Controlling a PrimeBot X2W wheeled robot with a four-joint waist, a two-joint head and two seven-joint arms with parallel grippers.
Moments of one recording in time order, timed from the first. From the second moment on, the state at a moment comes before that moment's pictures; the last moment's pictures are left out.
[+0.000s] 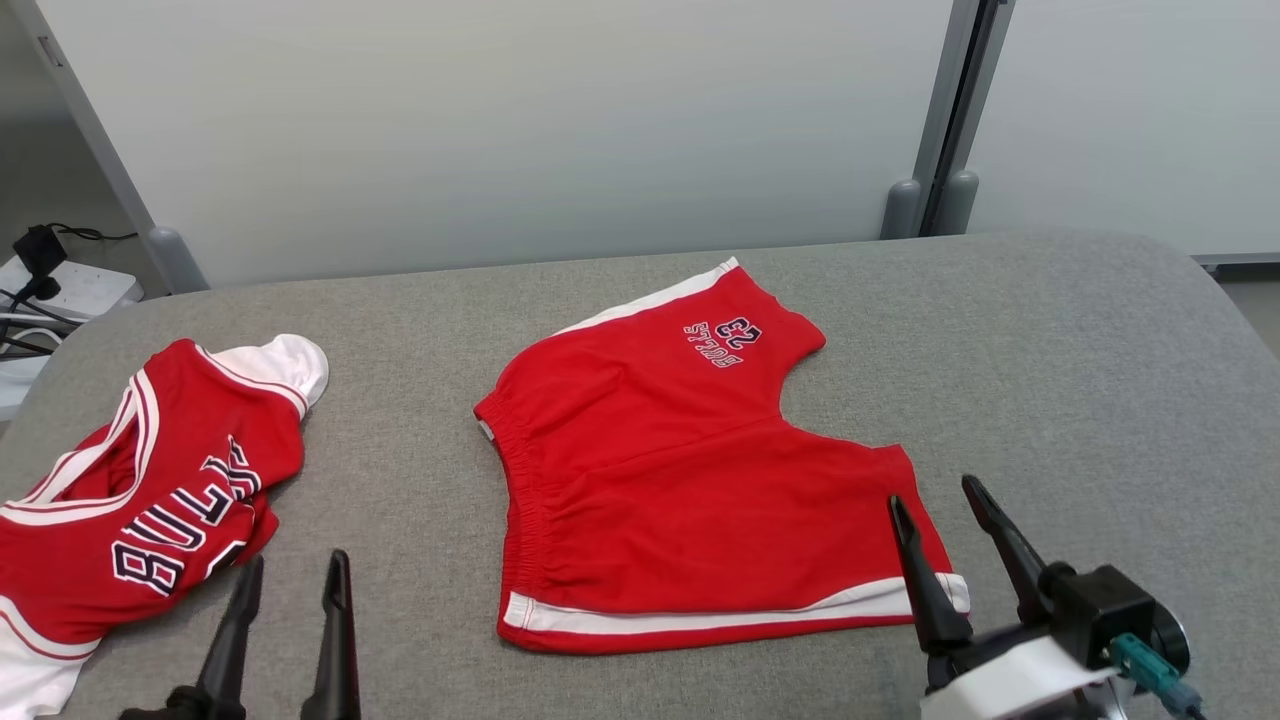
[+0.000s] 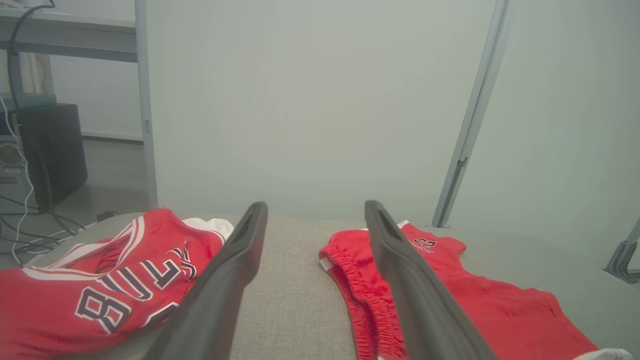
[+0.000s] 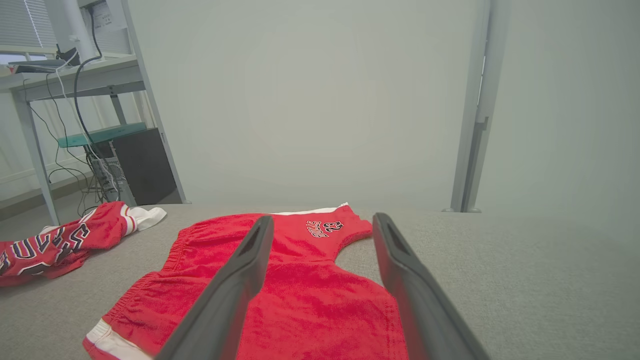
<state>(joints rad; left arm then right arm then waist) 0.22 0.05 0.05 -0.09 -0.27 -0.08 -0.26 -0.07 -0.05 0.20 0.21 0.17 0.13 -0.26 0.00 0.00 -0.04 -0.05</state>
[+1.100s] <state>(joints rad) 0.23 0.05 0.02 0.02 -0.21 -0.08 -0.26 -0.02 -0.04 0.17 0.21 0.19 0.13 -0.26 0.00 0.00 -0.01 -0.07</state>
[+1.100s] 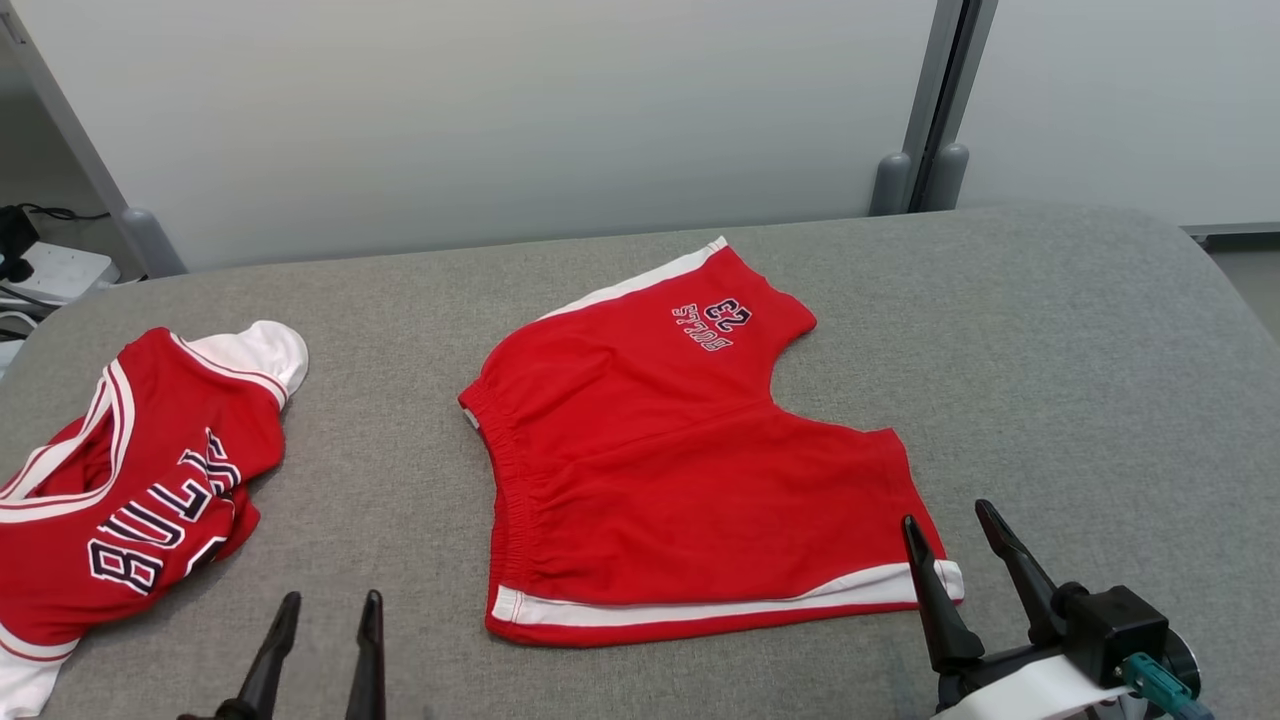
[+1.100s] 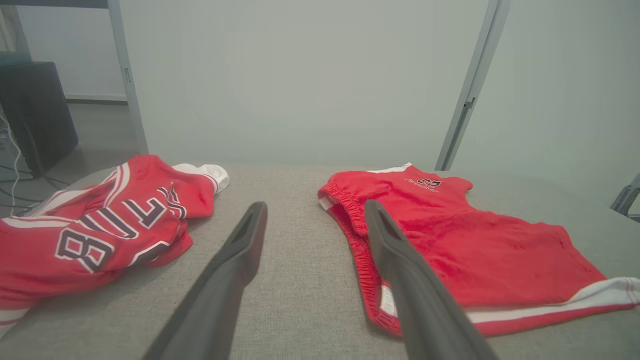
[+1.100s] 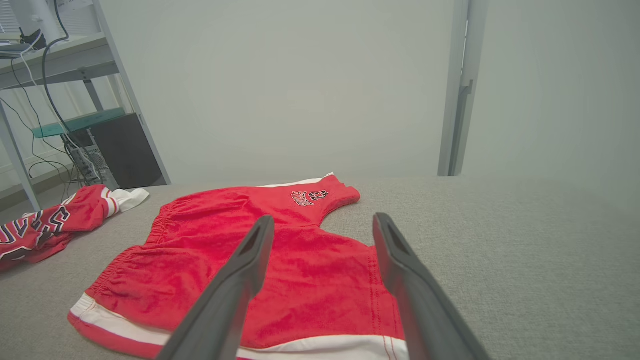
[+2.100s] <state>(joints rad) -0.04 0.15 -0.22 0.37 -0.24 -0.12 -0.08 -0.08 -0.04 0.17 0.19 0.18 0.13 -0.26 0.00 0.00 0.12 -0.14</state>
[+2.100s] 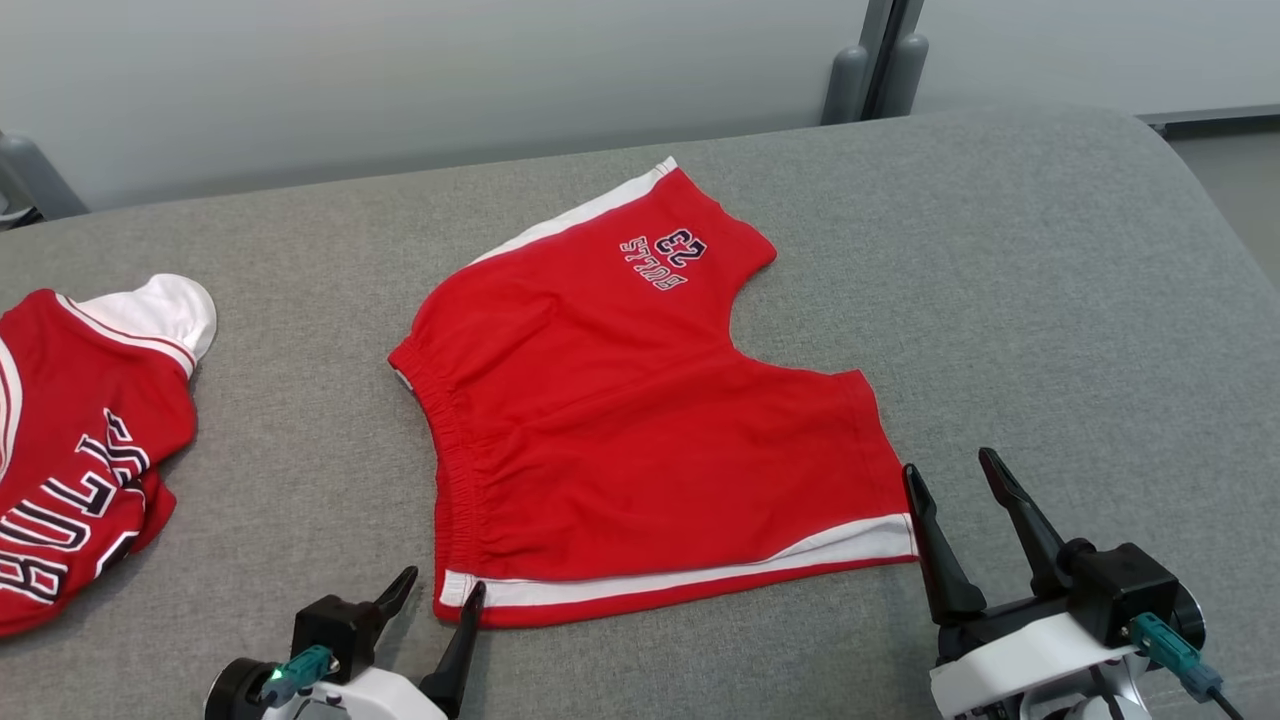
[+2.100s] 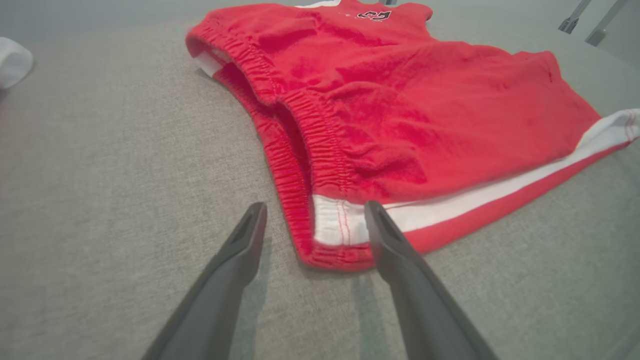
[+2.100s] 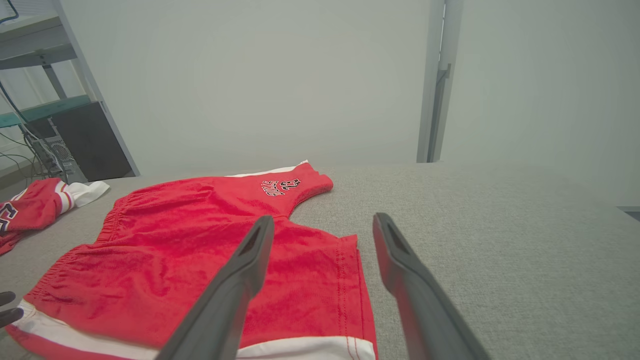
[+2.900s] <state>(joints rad) -0.11 0.22 -0.34 0.43 -0.34 -0.12 -0.11 -0.08 -0.04 0.17 0.31 0.24 0.13 -0.26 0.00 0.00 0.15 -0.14</state>
